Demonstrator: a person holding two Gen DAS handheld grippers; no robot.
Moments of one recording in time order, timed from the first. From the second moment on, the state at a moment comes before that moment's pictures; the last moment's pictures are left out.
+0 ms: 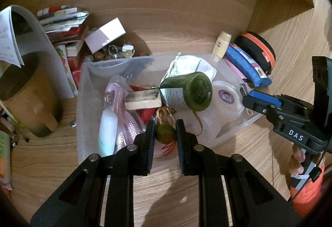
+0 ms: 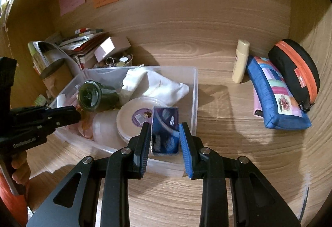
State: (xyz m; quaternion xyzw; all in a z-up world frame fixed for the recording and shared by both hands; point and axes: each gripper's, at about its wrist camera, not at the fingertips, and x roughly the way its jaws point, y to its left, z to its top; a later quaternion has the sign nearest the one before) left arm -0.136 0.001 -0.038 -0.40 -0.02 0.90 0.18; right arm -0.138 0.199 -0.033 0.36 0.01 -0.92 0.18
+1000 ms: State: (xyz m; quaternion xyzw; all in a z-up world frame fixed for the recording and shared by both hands) left arm -0.091 -0.005 -0.013 -0.36 0.00 0.92 0.15; right arm -0.091 0.184 -0.007 0.33 0.04 -0.92 0.21
